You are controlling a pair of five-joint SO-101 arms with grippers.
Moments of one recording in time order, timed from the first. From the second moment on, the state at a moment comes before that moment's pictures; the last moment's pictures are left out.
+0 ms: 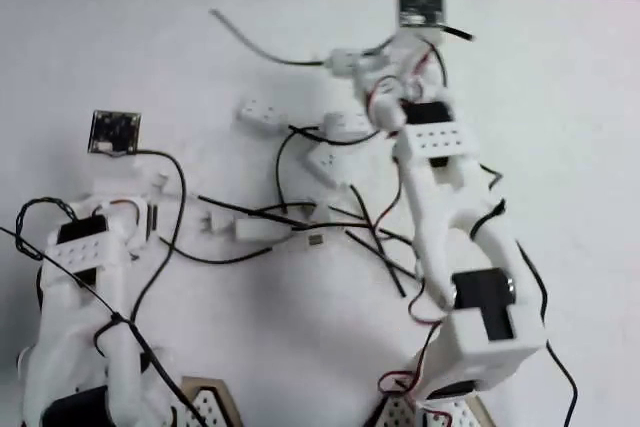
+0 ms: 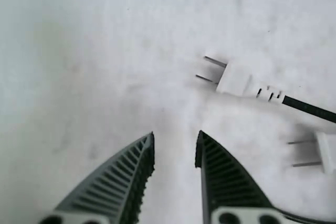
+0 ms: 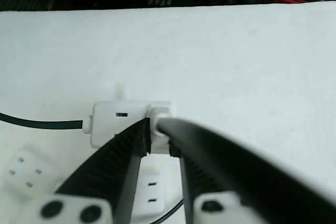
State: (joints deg) left arm -22.9 -28.9 62.3 36.4 -18.2; right arm -8.1 9.0 10.7 21.9 -5.3
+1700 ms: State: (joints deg) left arm -22.9 -28.9 62.7 36.4 -18.2; right arm -28.5 -2.5 -4.7 97.4 24.0
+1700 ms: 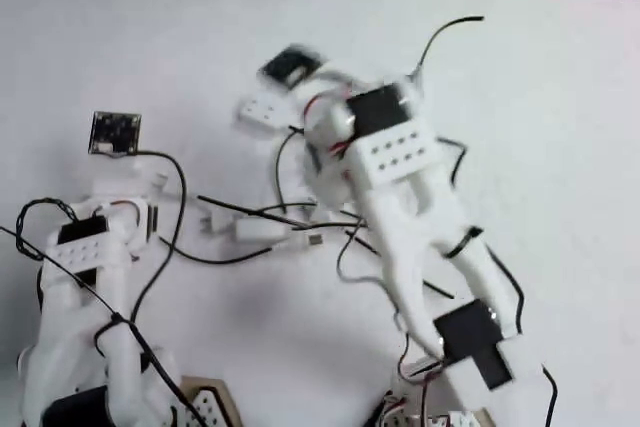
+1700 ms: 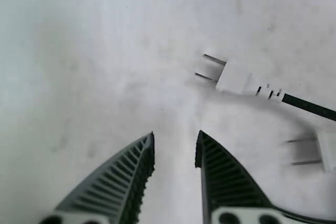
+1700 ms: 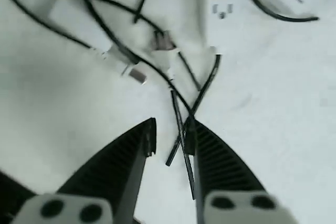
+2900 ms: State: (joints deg) left arm -22.9 -28.9 62.7 36.4 -18.2; right arm -41.8 3.8 21.8 69.9 35.9
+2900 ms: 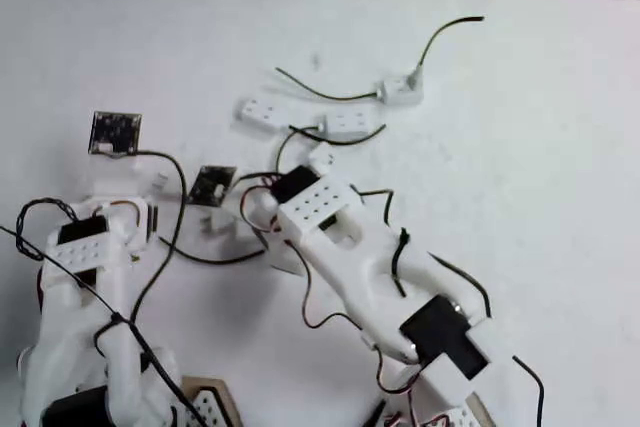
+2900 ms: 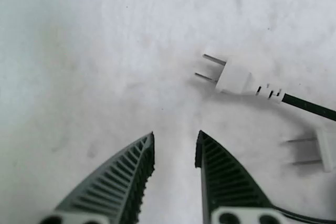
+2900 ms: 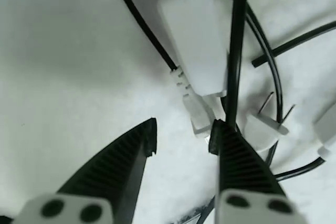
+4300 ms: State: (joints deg) left arm -22.9 -28.9 62.7 36.4 -18.2; right arm -42.7 4.6 20.5 70.3 39.3
